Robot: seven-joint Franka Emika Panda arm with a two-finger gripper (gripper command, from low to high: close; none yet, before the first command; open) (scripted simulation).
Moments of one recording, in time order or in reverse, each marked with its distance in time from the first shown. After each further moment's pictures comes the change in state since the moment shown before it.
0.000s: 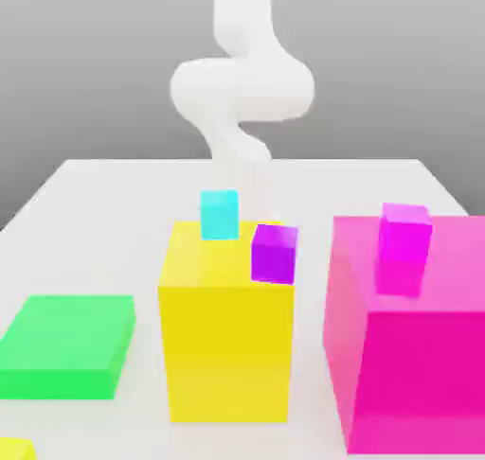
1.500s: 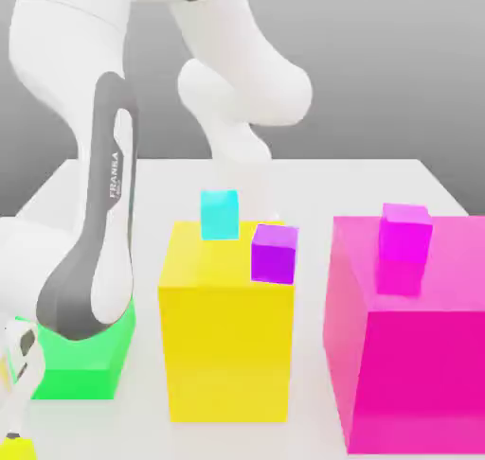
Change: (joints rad) arm -0.444 1.321 0.000 0.263 -0.010 0.322 1.123
